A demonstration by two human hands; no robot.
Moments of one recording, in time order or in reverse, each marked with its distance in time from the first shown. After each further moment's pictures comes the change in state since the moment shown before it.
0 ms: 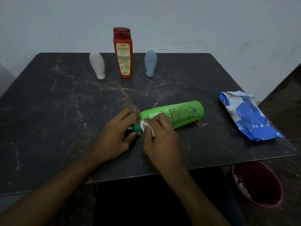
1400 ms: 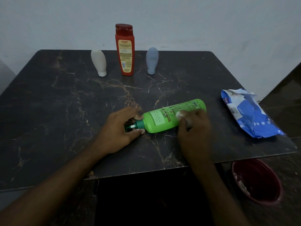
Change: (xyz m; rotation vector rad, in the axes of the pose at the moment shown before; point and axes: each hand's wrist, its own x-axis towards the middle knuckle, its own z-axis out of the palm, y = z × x) left_hand 0.001 -0.009 0.001 -0.198 0.056 -0.077; right_hand 0.006 0.048 -0.038 -0.103 0.149 0.242
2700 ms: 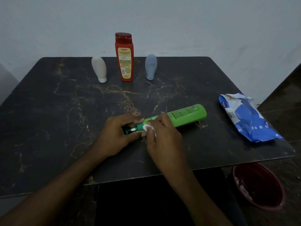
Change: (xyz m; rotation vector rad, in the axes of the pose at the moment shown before) left_hand 0.002 0.004 -0.001 -0.095 0.025 -0.128; right_hand -0.017 -0.059 0.015 0.006 -0.217 -0.192
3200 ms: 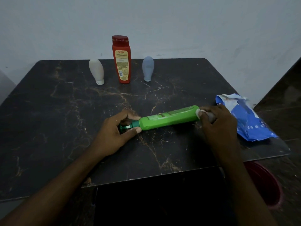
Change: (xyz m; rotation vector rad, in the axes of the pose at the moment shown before) left_hand 0.004 0.004 -0.003 -0.063 -0.002 -0.025; right_hand 0.029 0.122 -0.070 -0.085 0.233 0.200
